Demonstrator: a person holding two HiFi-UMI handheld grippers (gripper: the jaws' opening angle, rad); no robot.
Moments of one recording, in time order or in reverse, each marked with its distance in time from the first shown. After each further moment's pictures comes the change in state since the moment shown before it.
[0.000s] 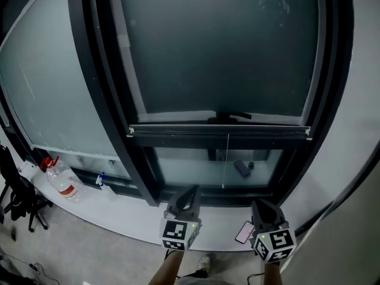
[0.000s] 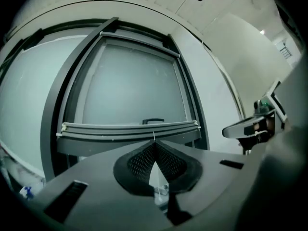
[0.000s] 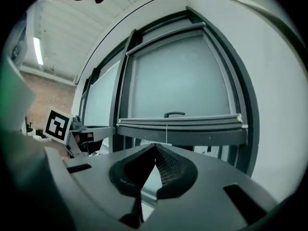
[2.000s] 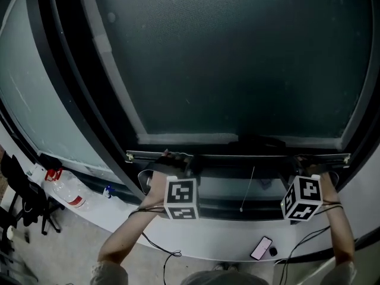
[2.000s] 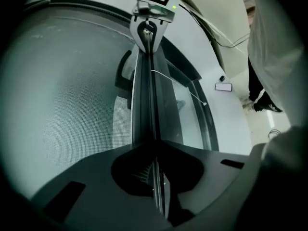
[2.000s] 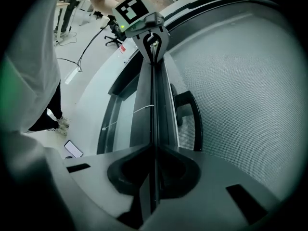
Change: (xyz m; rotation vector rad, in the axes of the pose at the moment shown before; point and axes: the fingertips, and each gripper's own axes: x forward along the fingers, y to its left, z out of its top) left arm 0.182 0.132 -0.026 1.258 0.719 -0.410; right arm 0.230 -0.103 0.033 -1.233 0.587 0.323
